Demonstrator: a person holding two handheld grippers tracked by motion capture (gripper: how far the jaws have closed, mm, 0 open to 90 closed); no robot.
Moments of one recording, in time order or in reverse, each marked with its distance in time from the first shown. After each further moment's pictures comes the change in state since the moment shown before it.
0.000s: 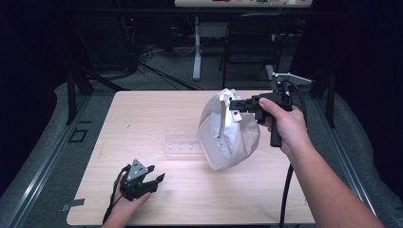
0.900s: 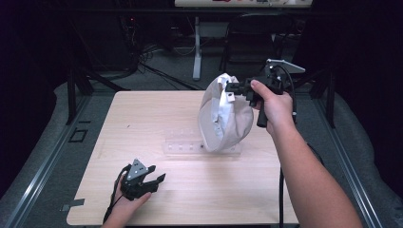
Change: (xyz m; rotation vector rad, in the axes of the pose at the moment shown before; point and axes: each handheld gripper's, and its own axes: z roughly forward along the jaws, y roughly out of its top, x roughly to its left) left arm 0.001 0.001 0.001 0.010 -0.028 -0.003; right arm -0.001 0.039 0.022 -0.120 -0.046 0.059
